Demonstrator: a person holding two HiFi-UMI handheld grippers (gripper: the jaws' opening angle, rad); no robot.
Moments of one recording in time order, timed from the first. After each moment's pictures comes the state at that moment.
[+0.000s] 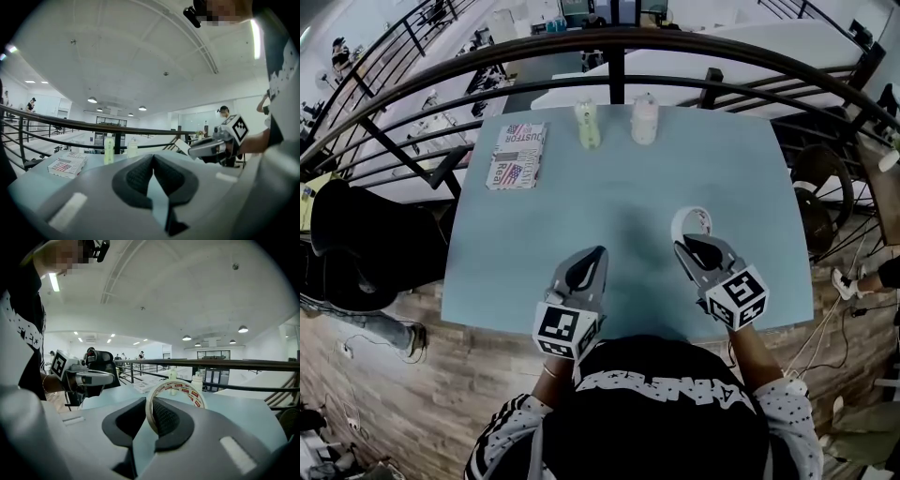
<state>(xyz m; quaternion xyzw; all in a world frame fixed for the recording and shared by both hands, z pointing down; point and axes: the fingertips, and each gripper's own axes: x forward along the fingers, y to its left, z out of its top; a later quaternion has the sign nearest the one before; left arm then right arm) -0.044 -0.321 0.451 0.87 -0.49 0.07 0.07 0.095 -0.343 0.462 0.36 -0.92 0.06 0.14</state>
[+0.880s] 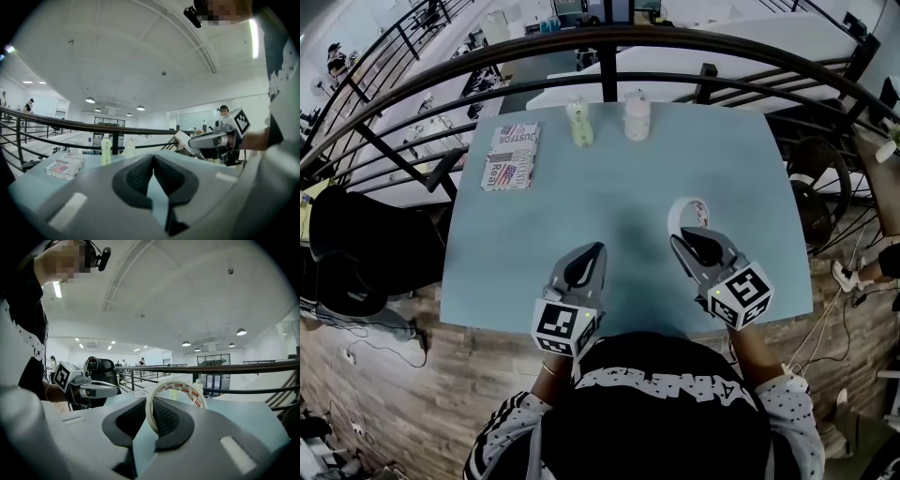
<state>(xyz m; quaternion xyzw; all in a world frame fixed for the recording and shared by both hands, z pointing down) -0.033 -0.324 0.443 0.87 -0.48 0.06 0.05 0.097 -0.337 0.432 0.36 -0.93 0.05 0.10</state>
